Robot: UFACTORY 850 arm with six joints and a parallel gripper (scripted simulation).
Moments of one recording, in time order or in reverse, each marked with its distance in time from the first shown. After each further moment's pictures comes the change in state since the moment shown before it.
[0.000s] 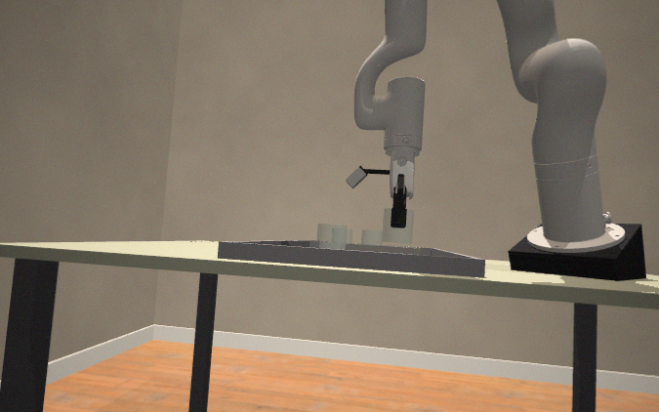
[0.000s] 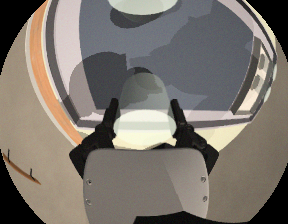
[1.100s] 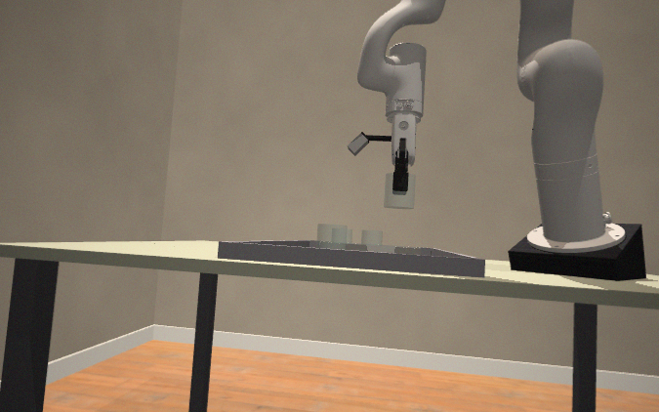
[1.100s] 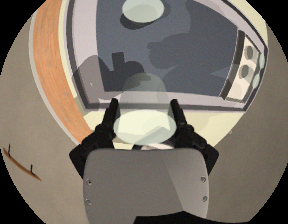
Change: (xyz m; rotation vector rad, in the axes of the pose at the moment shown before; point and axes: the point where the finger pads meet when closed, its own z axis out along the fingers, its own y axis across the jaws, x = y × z) arm 0.000 0.000 -0.077 0.004 -0.003 0.000
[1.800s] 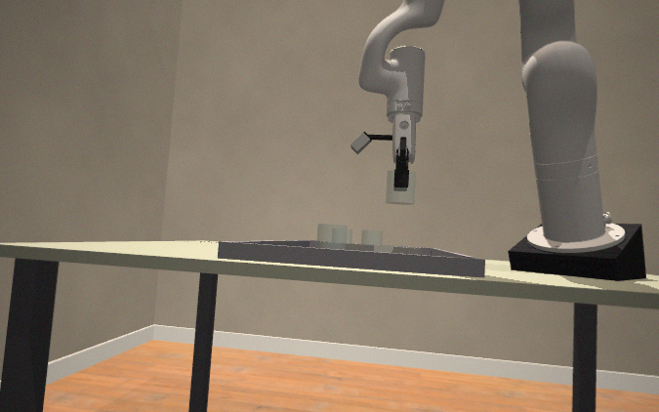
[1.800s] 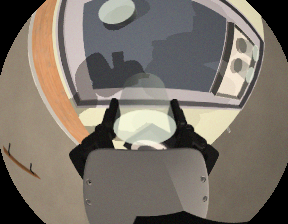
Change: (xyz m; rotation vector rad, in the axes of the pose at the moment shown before) arm -0.002 0.047 -0.014 -0.003 -0.007 0.001
